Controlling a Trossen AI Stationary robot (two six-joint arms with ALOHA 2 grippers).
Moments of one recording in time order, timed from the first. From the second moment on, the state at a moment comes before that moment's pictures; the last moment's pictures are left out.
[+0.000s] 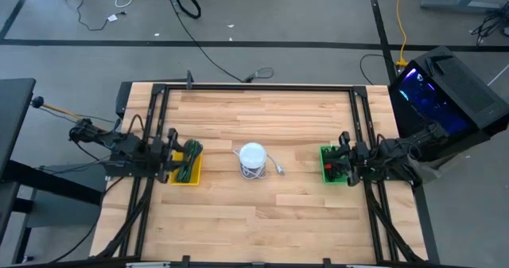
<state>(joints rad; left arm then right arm) -0.39 0.00 0.12 -0.08 -0.34 -0.01 0.42 0.00 0.01 0.08 0.36 0.05</state>
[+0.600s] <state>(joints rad) -0.39 0.01 0.05 -0.05 -0.16 -0.09 0.42 0.00 0.02 0.07 0.35 0.07</state>
